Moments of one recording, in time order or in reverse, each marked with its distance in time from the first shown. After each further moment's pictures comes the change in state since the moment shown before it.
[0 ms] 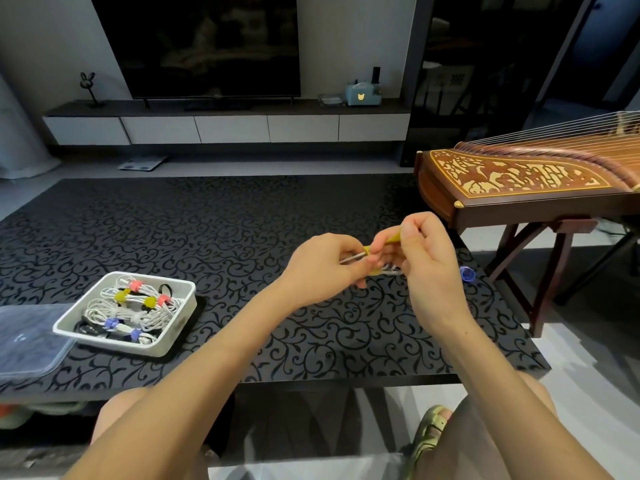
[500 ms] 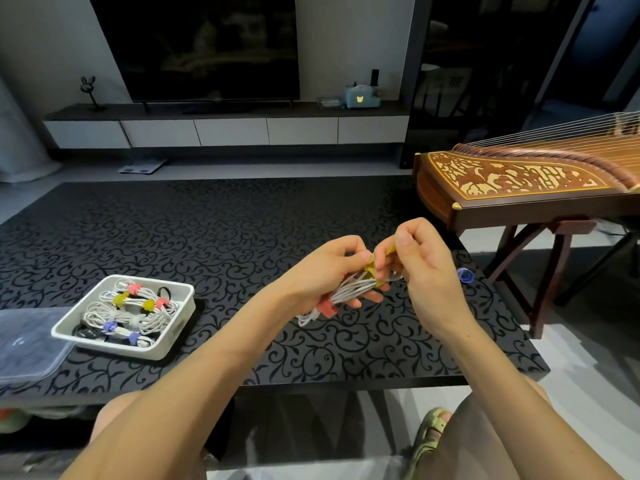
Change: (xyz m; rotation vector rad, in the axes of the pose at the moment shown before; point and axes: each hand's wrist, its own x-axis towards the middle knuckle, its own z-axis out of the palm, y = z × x) left_hand 0.008 -0.001 0.009 -0.754 -0.248 -0.214; right_hand -0.001 0.005 -0.009 -0.058 -0.087 -0.016
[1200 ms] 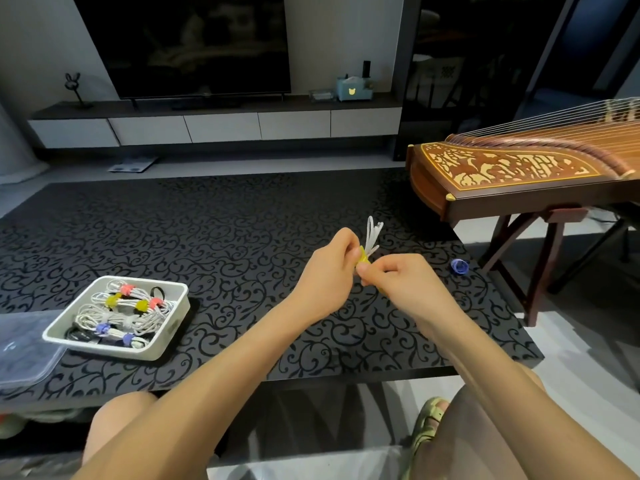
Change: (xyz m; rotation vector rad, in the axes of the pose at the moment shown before) left_hand 0.009 -0.025 0.013 0.632 0.362 0.340; right_hand -0.006 0.006 -0.002 -0.427 -0.083 0.444
